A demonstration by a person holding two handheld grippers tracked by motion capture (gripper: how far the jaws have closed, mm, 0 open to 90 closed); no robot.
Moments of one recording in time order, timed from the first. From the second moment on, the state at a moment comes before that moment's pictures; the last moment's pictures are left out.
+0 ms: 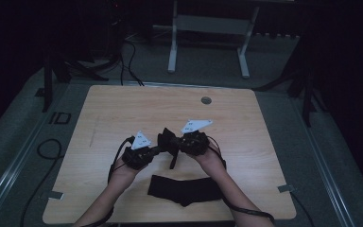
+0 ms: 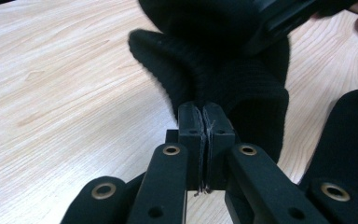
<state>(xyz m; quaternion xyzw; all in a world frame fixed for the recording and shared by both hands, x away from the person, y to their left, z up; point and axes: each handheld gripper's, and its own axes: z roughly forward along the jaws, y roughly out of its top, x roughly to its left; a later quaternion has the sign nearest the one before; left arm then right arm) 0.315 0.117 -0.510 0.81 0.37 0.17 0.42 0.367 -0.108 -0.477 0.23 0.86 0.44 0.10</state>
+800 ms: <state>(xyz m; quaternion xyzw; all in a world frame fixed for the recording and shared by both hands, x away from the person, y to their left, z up) 0.303 0.120 -0.543 0.83 0.36 0.14 0.40 0.358 -0.246 -0.527 0.35 0.82 0.44 0.07</state>
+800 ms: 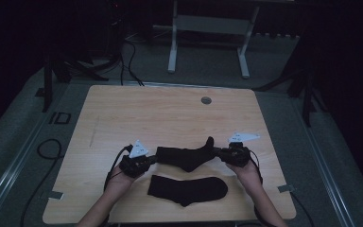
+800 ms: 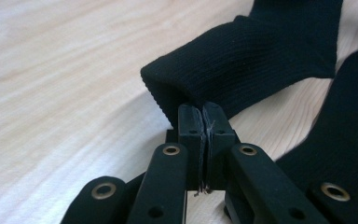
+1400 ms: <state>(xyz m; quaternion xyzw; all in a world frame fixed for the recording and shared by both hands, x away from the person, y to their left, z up) 0.308 0.136 -0.556 0.83 0.39 0.12 0.39 0.348 -0.298 -0.535 0.40 0.83 0.38 0.10</state>
